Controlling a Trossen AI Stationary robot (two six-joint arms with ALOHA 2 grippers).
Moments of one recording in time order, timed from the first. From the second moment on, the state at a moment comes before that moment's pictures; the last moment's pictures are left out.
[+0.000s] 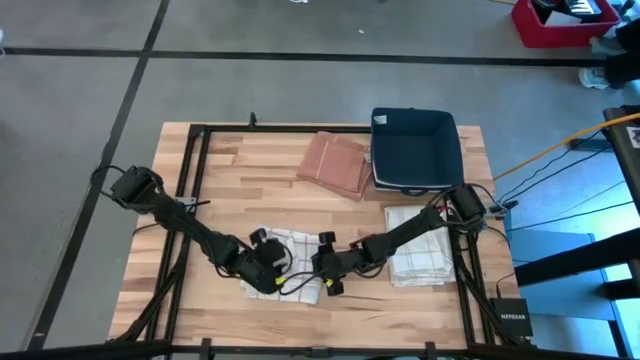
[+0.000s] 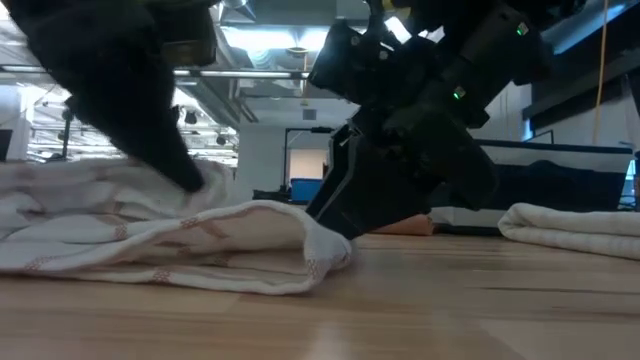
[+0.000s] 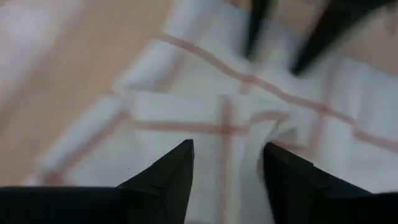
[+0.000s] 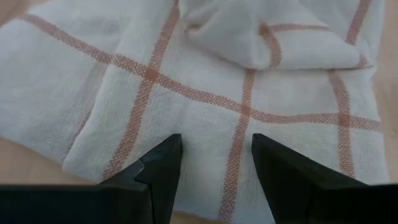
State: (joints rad) left arm -0.56 1.66 0.89 -0.30 -0.54 -0.82; right arm 0.37 2.05 1.15 0.06 0.25 0.03
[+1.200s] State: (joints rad) left arm -0.75 1.46 0.90 -0.57 -0.66 -1.08; right arm 0.37 2.06 1.15 0.07 0.19 0.03
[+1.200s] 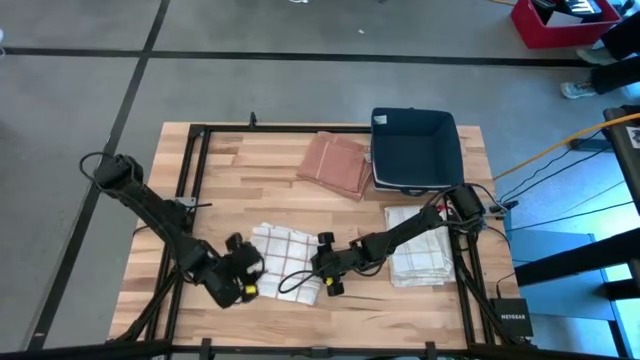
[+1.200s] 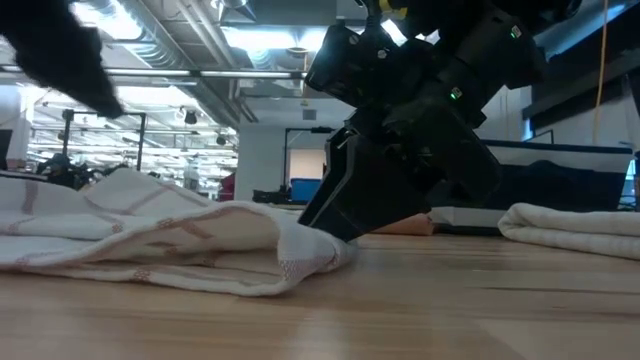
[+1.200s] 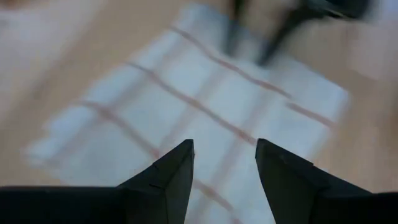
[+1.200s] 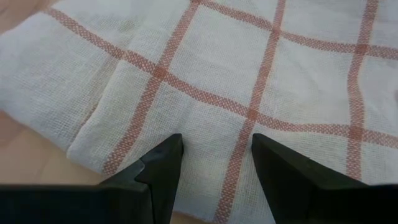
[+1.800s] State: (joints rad) left arm -0.80 1.48 0.78 -0.53 -0.50 -1.48; right arm 0.37 2.02 1.23 -0.10 0.18 0.03
